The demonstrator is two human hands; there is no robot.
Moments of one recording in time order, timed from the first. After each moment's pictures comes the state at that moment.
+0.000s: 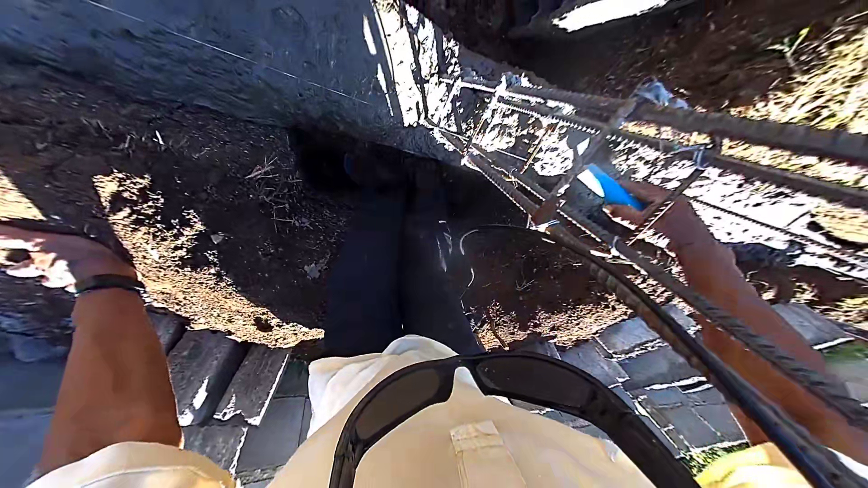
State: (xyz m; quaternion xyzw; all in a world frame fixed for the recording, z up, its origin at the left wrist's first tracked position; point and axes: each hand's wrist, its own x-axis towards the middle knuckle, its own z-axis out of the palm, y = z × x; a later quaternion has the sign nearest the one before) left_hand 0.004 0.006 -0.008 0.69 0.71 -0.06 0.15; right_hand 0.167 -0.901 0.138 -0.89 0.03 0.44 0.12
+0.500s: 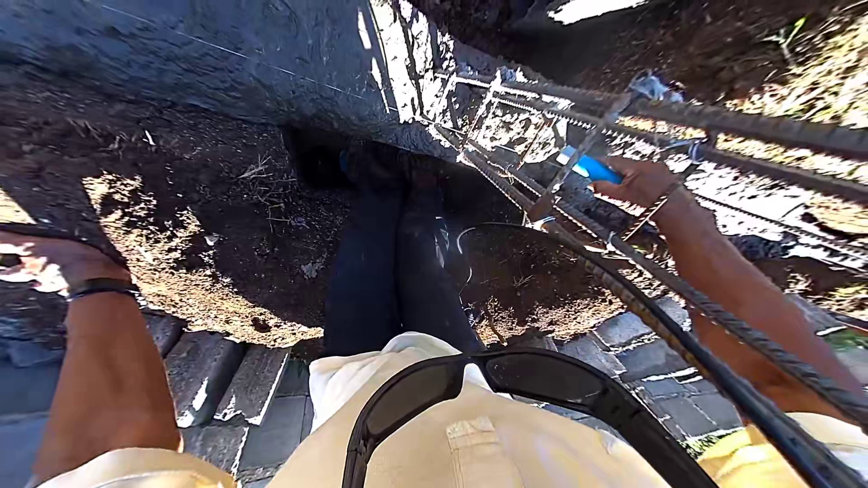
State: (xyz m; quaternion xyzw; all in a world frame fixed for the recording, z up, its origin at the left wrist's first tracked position) left_hand -0.005 0.016 -0.017 0.68 0.70 -0.04 0.20; right_hand 0.234 -0.703 0.205 -0.82 0.12 0.56 -0.02
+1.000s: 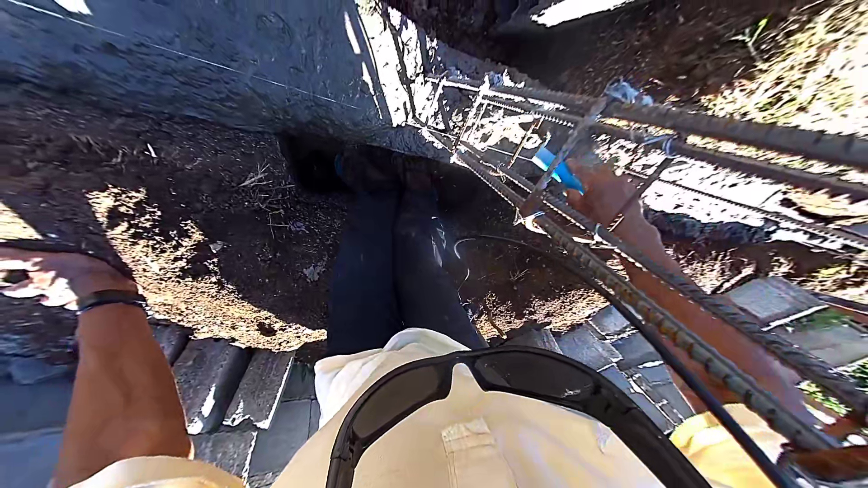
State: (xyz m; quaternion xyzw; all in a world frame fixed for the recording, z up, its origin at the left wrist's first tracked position) left_hand -0.005 0.014 -0.016 0.68 0.70 -0.04 0.22; right_hand 0.159 -0.806 0.135 -0.90 0.02 0.42 -0.07
